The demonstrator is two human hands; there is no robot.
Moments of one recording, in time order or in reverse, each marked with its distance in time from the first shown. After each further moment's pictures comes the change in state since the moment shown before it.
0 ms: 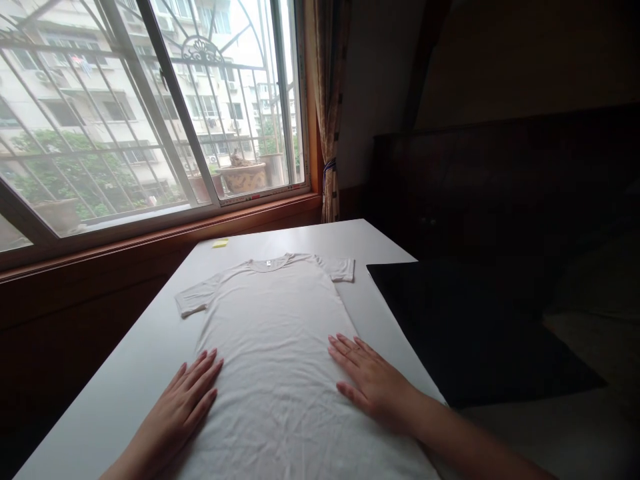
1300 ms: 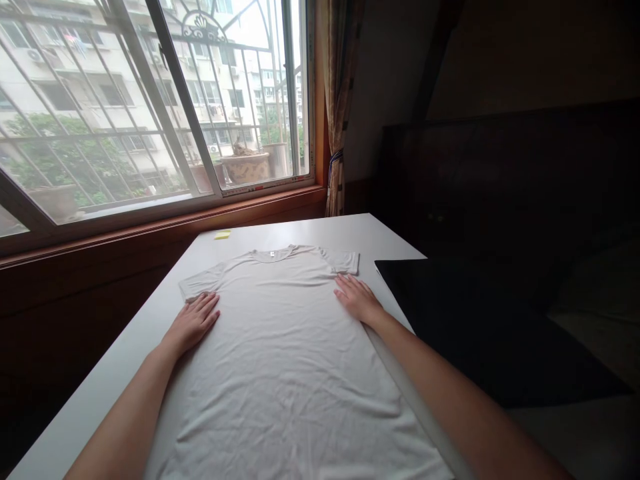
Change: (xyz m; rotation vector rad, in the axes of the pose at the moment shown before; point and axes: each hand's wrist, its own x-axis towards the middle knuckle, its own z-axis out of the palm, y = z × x) left_hand 0.121 -0.108 0.018 -0.086 -0.084 -0.291; right_hand 0.142 0.107 -0.009 -0.129 0.167 0.469
